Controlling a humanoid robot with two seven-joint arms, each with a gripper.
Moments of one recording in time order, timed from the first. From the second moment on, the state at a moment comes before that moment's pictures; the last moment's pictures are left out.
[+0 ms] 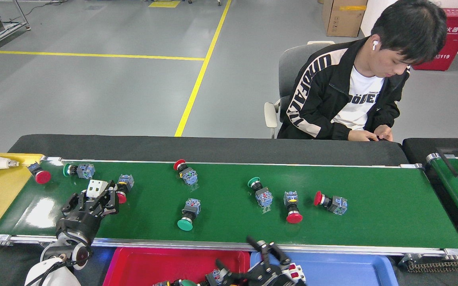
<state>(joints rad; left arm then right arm) -0.13 0.11 0.25 -1.37 -1.43 -0.32 -0.10 0.12 0.13 0.09 -1.75 1.36 -0.23 0.16</state>
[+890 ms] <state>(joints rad) 0.06 -0.03 -0.42 -1.70 -1.66 -0.63 -0.15 0.00 0.08 0.03 -1.58 1.38 -0.11 0.13</state>
